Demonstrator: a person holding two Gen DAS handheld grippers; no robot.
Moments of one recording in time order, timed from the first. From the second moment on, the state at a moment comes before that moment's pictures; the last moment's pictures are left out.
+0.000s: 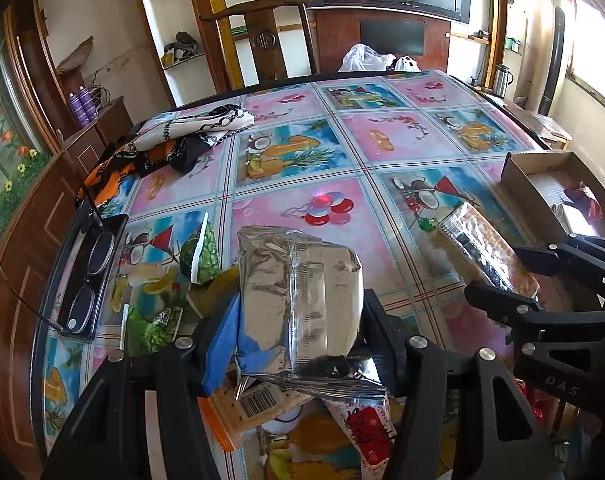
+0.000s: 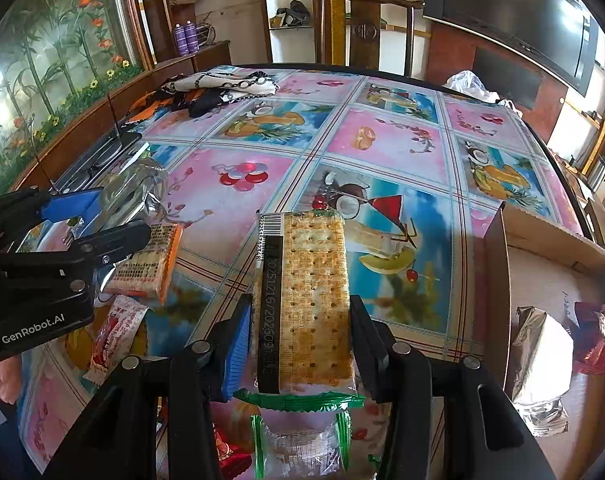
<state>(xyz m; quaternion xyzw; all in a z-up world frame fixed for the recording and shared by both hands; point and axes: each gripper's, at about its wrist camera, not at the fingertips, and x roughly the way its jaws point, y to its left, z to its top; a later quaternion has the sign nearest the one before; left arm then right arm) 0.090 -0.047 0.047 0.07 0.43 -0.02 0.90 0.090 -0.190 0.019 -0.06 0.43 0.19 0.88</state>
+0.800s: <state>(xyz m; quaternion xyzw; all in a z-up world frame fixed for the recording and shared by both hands) 0.086 -0.053 0.053 0.07 0.42 -0.03 0.91 0.091 -0.200 0.029 -0.04 0.42 0.18 0.89</state>
